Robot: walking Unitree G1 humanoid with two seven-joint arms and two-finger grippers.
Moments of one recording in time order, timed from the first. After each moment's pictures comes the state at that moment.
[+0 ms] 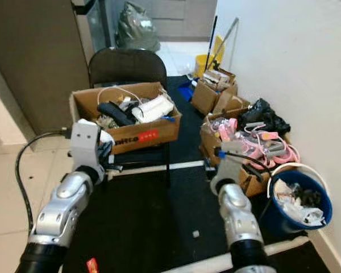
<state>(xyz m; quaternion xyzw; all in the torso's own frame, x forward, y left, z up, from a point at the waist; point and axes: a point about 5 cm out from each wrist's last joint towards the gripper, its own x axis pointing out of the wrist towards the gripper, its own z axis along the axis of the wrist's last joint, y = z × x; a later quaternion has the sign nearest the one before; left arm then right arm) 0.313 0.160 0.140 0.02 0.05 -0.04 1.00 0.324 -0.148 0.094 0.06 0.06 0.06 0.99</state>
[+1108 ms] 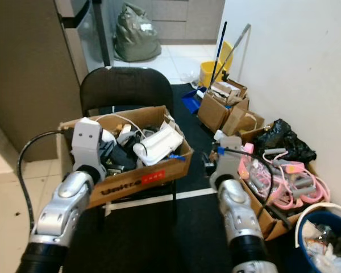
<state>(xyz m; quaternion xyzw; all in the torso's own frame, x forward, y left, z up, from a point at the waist) 0.313 0.162 0.140 0.03 0.05 -0.04 1.00 0.329 -0.142 0.101 0.06 0.05 0.07 0.99</state>
